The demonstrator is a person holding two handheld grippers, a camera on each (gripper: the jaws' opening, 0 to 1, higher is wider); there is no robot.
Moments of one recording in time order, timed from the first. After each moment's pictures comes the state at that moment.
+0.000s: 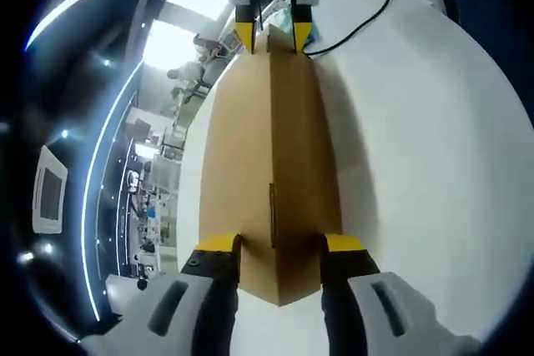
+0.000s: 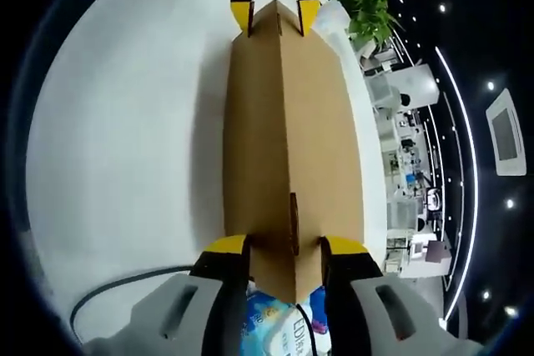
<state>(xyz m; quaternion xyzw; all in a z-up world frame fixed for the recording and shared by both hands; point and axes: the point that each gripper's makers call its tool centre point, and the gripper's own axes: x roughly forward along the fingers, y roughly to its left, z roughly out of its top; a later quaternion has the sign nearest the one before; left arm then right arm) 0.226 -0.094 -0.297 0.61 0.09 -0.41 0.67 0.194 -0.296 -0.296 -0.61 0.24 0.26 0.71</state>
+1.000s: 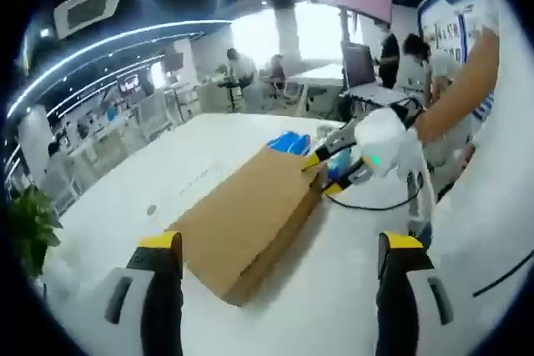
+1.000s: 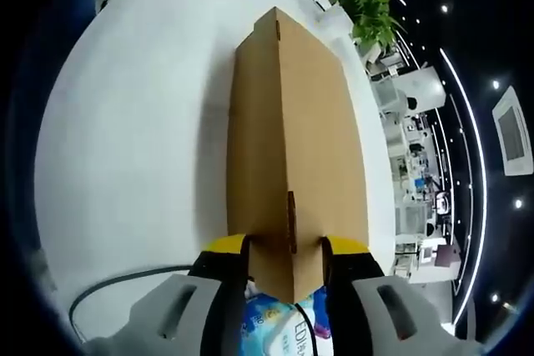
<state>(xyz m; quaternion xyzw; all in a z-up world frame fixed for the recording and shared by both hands) 0.156 -0.115 -0.163 0.11 0.24 -0.47 0.84 0.196 -0.296 -0.295 -0.59 0.24 0.28 0.72</state>
